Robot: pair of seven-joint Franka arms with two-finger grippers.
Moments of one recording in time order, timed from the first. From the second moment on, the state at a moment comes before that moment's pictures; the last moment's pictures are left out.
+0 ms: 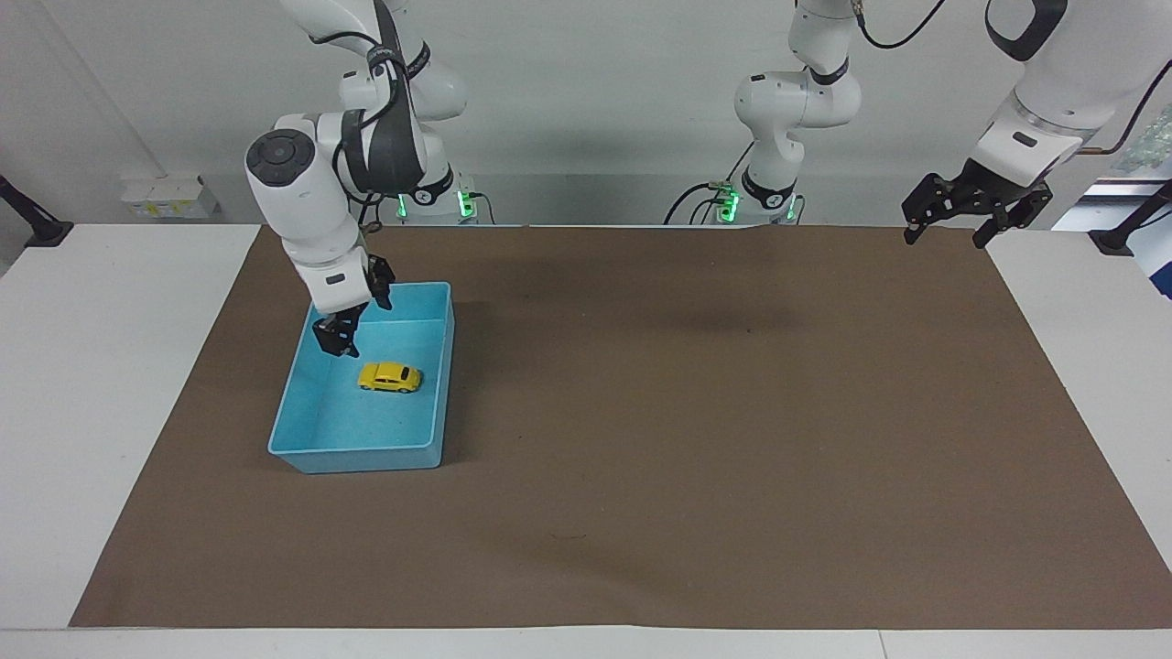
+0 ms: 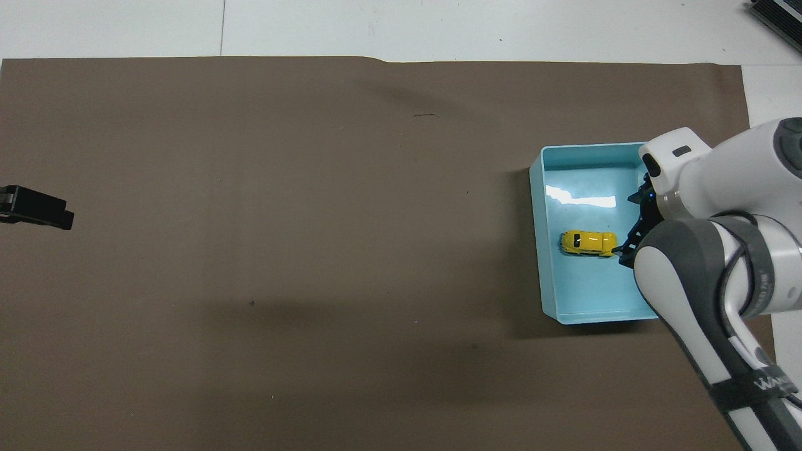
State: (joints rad) left arm -0.07 -0.01 0.06 -1.54 -0.01 1.48 0.11; right arm 0.09 0.03 -0.03 -1.93 -0.04 1.92 -1.06
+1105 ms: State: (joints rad) left arm -0.07 -0.01 0.06 -1.54 -0.01 1.48 0.11; right arm 0.09 -0.11 -0.04 -1.81 -0.03 1.69 -0.36
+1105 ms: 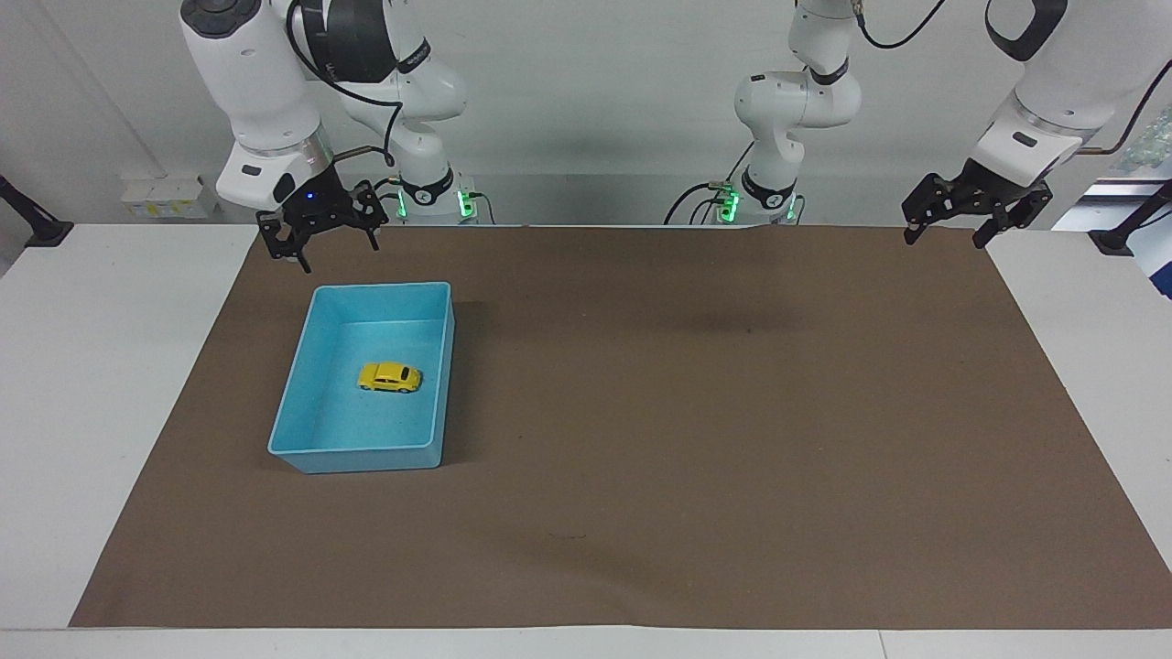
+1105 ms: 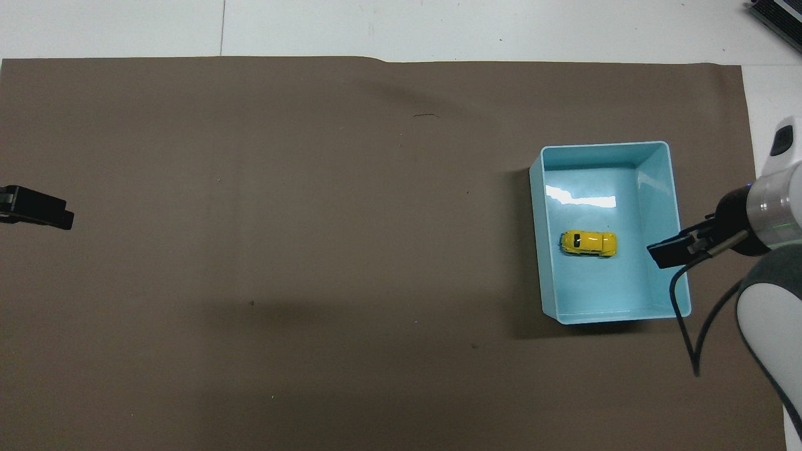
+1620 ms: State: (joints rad) left arm -0.07 -0.01 0.06 -1.54 -0.01 1.48 0.11; right arm 0.08 -0.14 -0.04 -1.80 -0.01 1.67 -0.24
